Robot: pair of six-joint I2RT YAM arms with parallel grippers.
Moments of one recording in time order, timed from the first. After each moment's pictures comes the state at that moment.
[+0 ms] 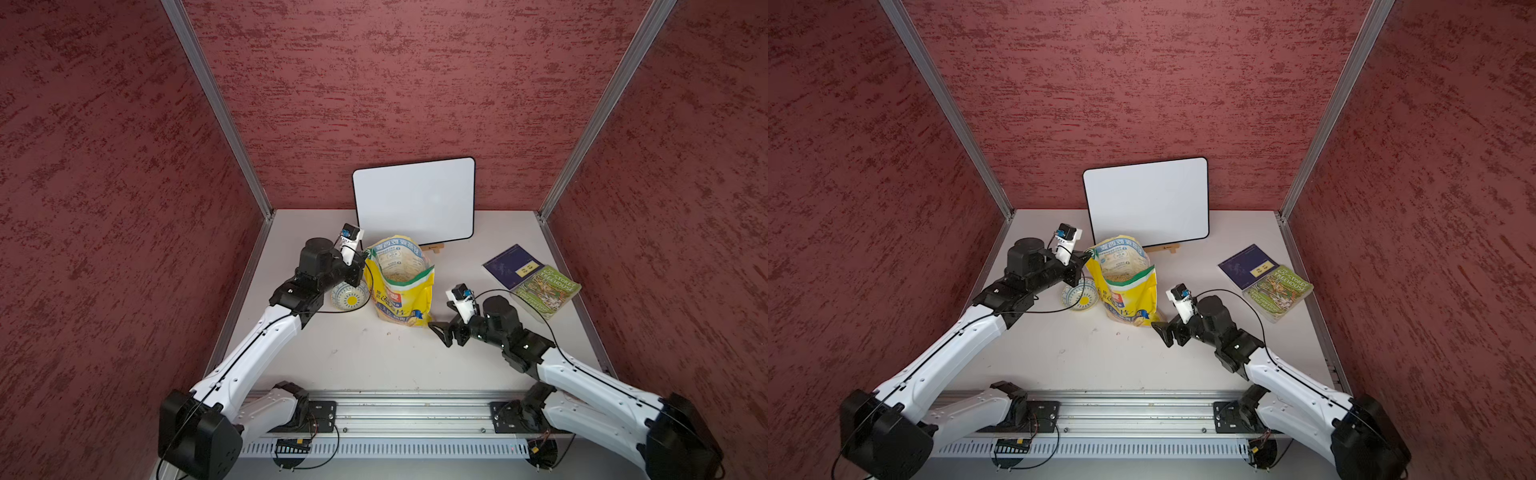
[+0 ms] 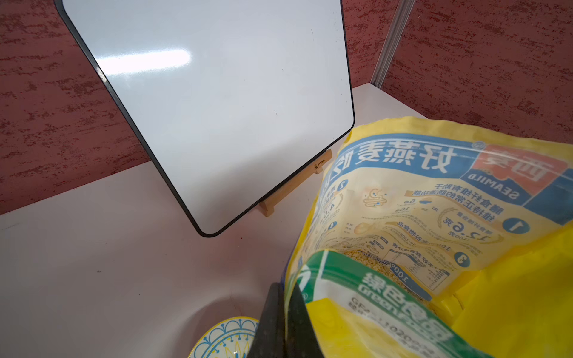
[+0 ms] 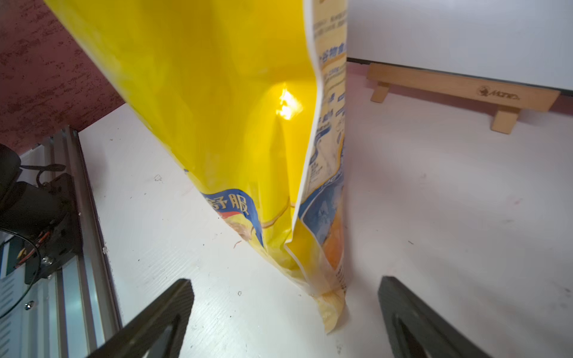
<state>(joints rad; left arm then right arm) -0.36 1.11 0.91 -0.21 0.21 0.03 0.68 0.99 0.37 0.17 -0.26 0.08</state>
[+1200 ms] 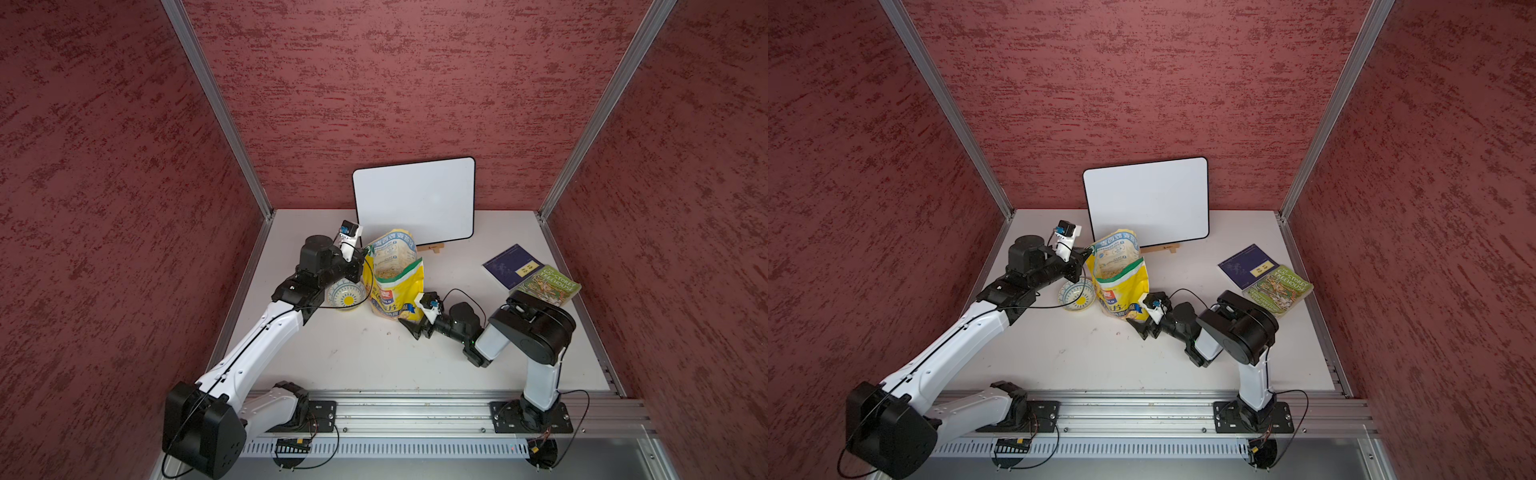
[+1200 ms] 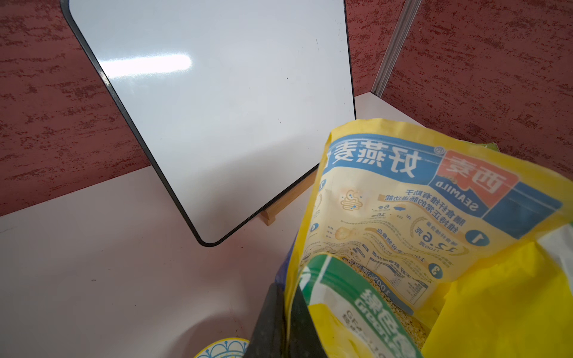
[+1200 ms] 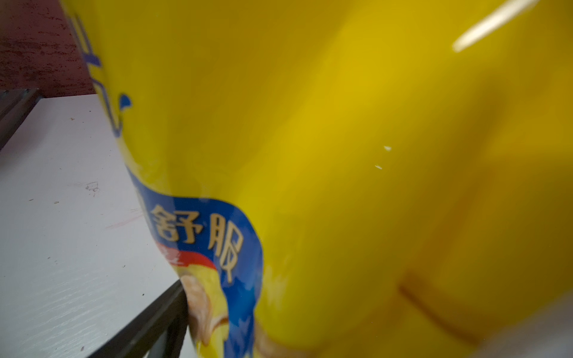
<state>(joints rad) -0.35 1.14 0.91 -0.15 0.23 0.01 0.73 1.93 0.40 1.36 -0.25 -0.10</state>
